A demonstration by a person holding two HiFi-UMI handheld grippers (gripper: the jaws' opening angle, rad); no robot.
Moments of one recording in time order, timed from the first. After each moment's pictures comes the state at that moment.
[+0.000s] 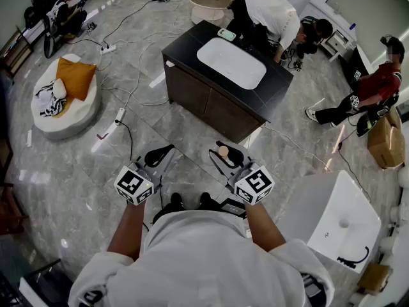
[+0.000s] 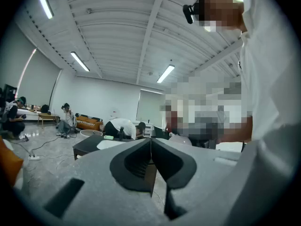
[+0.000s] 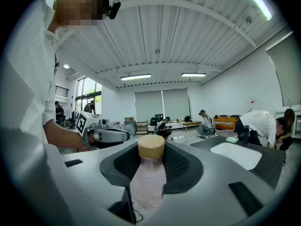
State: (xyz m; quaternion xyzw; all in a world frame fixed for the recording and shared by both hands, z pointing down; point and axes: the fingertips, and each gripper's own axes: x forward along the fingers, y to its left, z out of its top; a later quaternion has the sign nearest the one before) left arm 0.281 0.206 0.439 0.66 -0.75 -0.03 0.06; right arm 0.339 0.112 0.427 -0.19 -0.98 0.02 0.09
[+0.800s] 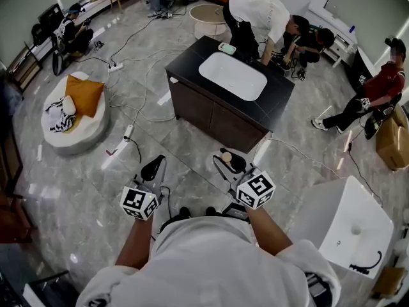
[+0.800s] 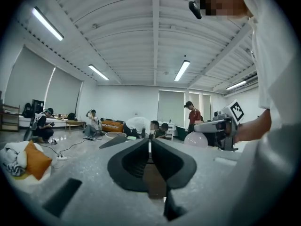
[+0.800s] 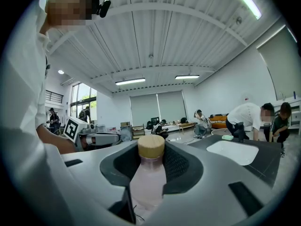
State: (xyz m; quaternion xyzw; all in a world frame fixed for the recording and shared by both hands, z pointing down) left arm 0.264 0.232 0.446 0.55 -0.84 -0.01 0.05; right arm 0.344 0.085 0.433 -0.15 -0.99 0.06 0.07
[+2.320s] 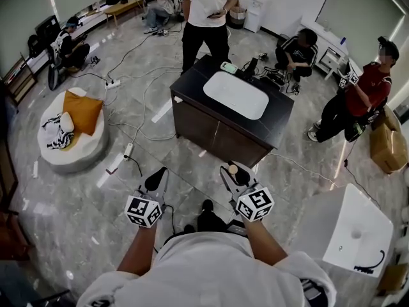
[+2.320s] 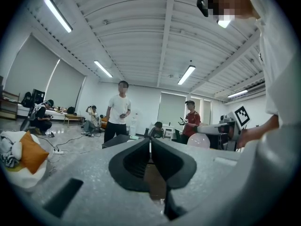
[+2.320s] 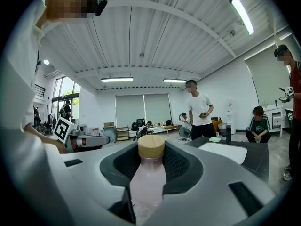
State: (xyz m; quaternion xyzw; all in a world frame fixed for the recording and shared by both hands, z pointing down) left arm 0.193 0.267 0.462 0.55 -0.83 -0.05 0.07; right arm 0.295 0.101 0.439 -0.04 -1.00 0.05 0.06
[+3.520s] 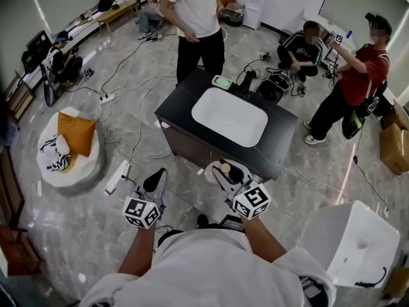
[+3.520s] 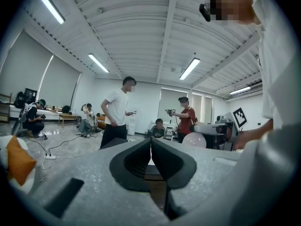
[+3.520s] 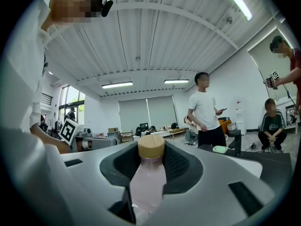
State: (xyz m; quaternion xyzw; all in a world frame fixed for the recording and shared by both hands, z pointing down) left arm 0.063 0.081 0.456 0.56 -0.82 -0.03 0.08; right arm 0.152 -0.066 0.436 -0.09 -0.99 0.07 0.03
